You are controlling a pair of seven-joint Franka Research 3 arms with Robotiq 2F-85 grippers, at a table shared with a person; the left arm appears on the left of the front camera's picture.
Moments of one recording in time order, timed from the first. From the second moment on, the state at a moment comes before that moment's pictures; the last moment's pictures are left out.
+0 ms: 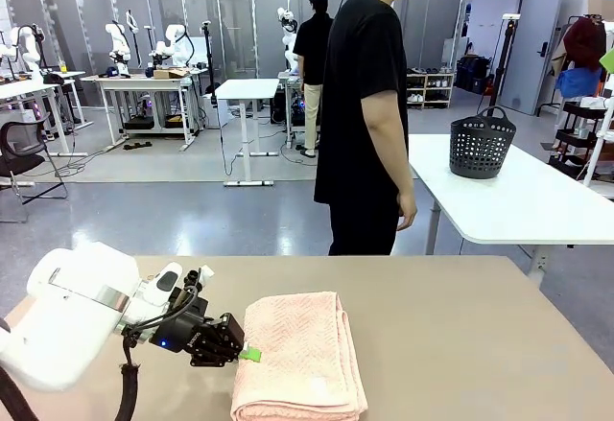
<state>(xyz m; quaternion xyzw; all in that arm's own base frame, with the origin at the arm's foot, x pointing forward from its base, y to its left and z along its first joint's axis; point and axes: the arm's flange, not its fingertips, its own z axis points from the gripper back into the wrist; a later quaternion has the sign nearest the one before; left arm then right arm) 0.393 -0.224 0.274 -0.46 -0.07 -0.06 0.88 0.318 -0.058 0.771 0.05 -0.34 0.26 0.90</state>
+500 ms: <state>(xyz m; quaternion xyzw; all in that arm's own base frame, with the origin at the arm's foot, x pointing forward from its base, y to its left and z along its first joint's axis) 0.392 -0.109 0.306 -0.45 -0.10 -0.04 0.89 0.318 -0.059 0.771 0.05 -0.34 0.26 0.90</state>
